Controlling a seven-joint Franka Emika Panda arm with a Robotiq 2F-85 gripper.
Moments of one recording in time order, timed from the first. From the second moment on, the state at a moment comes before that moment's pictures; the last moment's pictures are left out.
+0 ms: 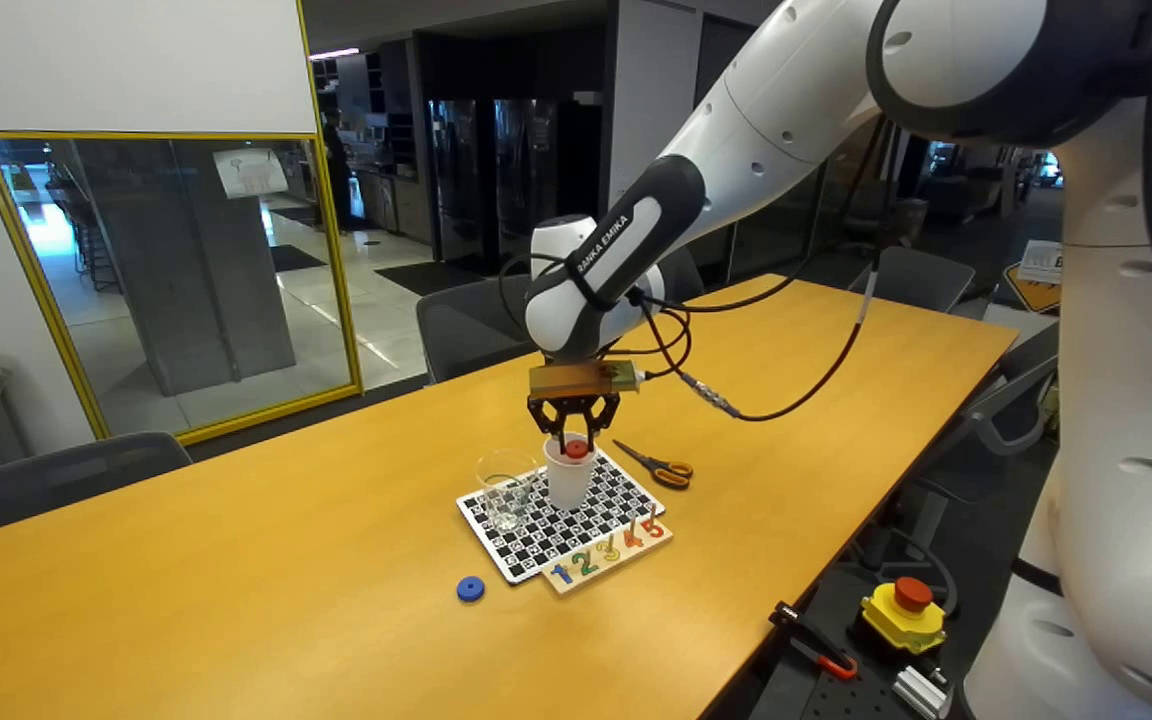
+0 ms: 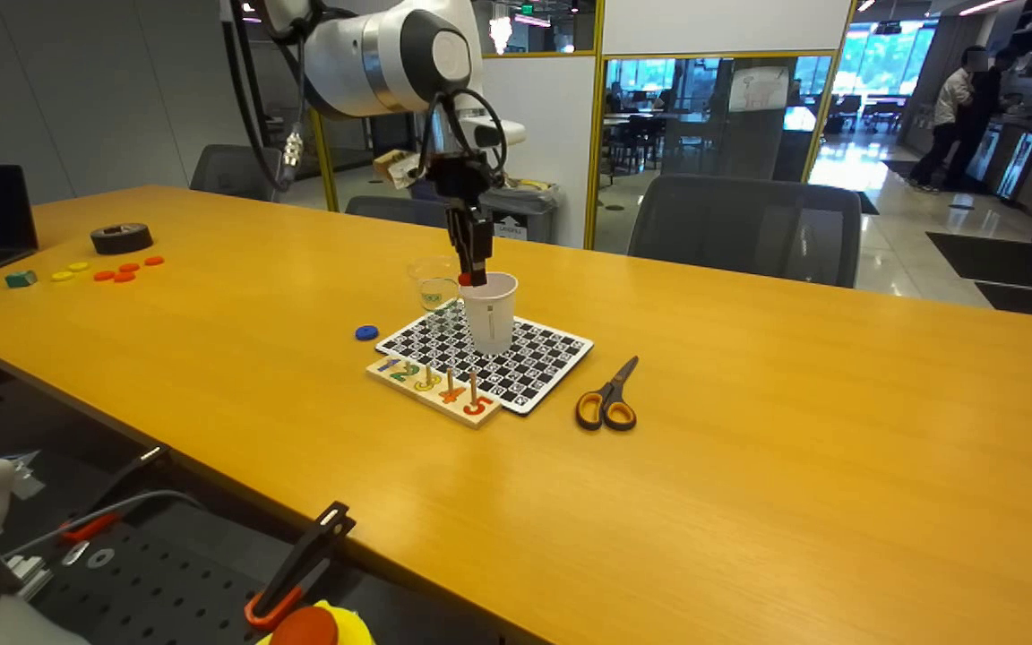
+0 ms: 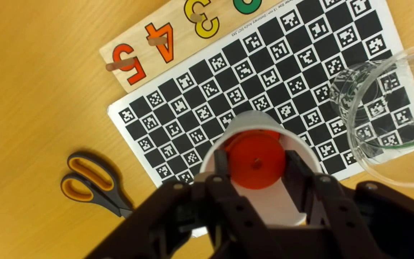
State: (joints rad) arm 0.08 0.29 -0.18 -2.13 -0.11 2.42 0.74
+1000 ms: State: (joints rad) arm 0.08 0.31 -0.19 -2.14 -0.12 2.53 0.83
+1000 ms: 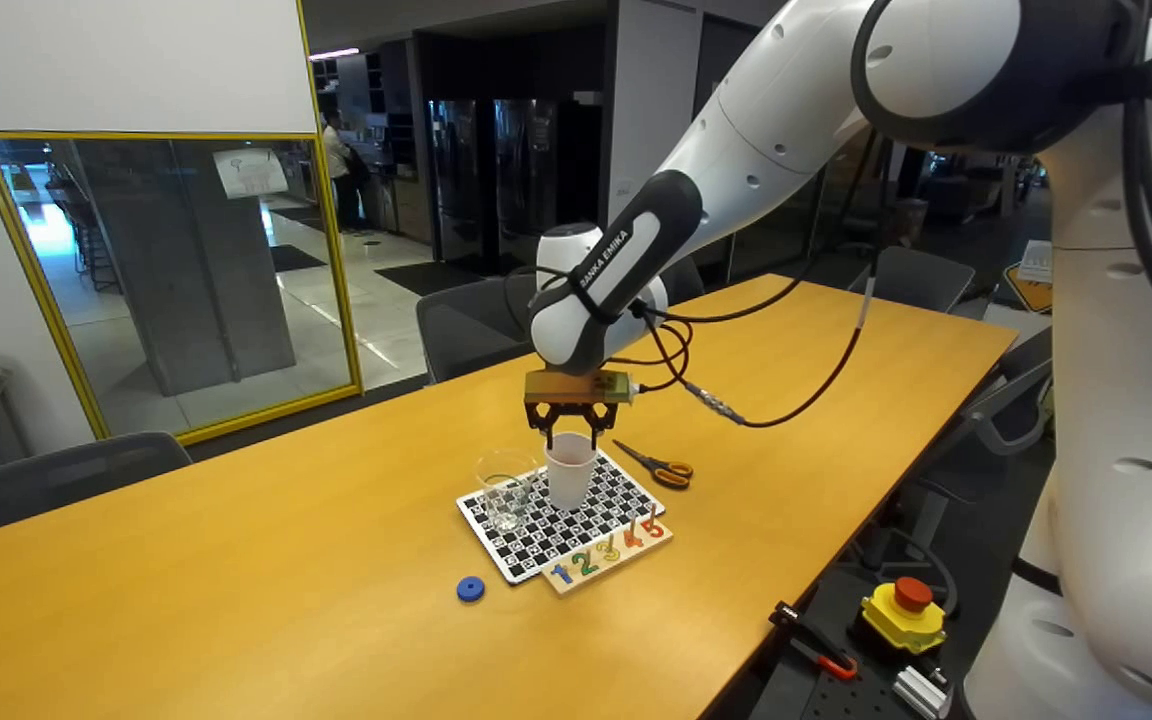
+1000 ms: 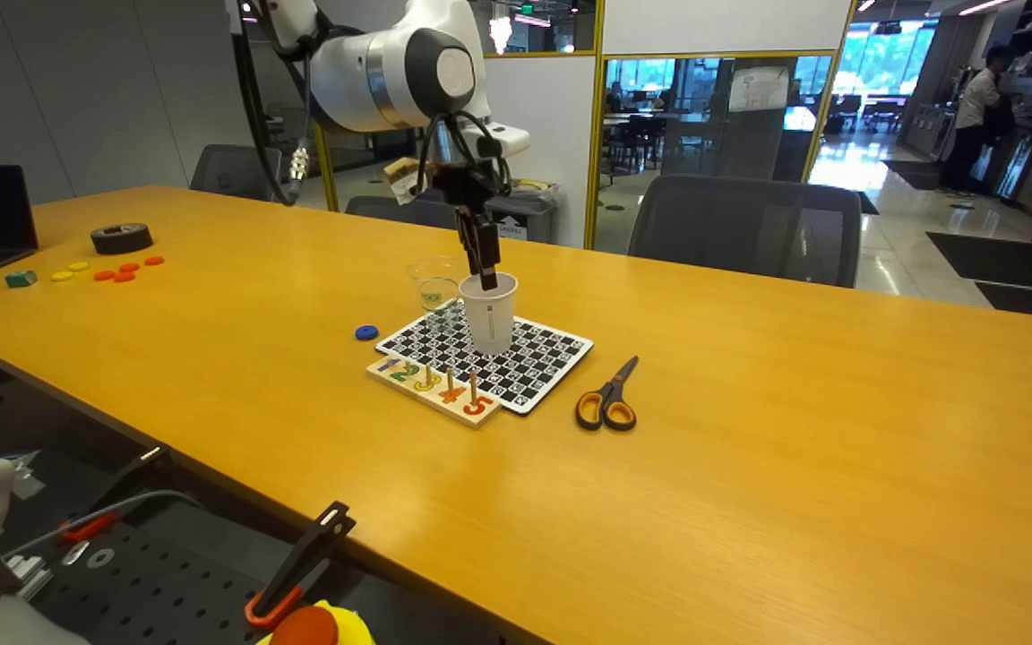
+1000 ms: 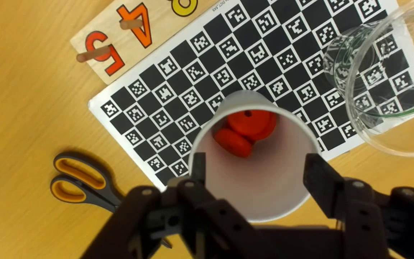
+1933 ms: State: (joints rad) arm 0.15 0.10 0.10 -2.37 0.11 2.56 0.64
